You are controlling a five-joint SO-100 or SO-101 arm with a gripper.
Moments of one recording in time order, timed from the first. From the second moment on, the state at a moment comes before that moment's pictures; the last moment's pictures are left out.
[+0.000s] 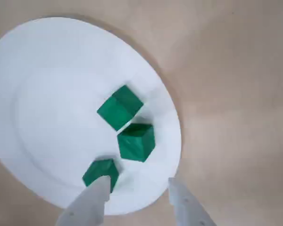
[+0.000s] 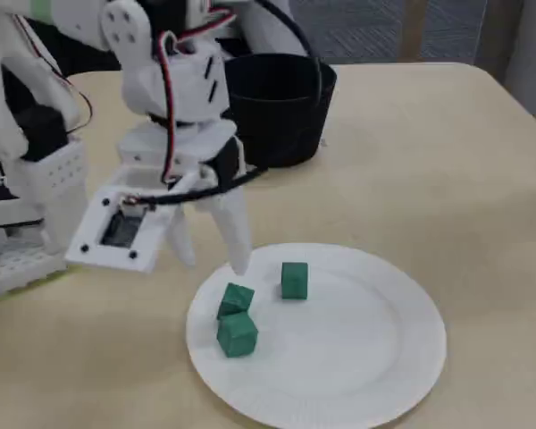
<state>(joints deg) 33.0 110.5 116.2 76.3 -13.5</state>
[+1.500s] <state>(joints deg) 30.3 84.2 100.4 78.6 -13.2</state>
